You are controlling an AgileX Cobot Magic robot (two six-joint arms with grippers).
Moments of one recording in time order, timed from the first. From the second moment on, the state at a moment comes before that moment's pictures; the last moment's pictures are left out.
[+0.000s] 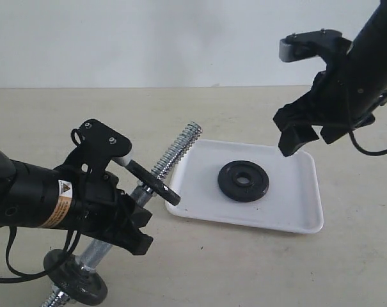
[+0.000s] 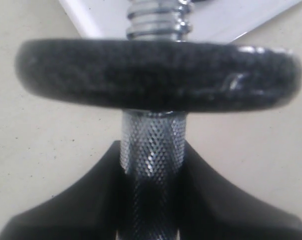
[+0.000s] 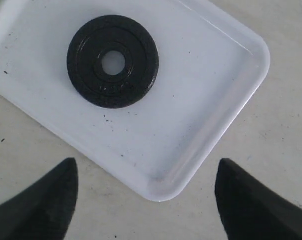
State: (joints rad) left arm -0.62 1.55 -0.62 1.77 -0.09 -1.74; right arm 0.28 1.65 -1.22 0.17 0.93 -0.24
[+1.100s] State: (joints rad) left arm -0.62 1.55 -0.62 1.78 -0.11 -1.74; right arm 0.51 1.98 -1.41 -0.03 0.83 -0.13
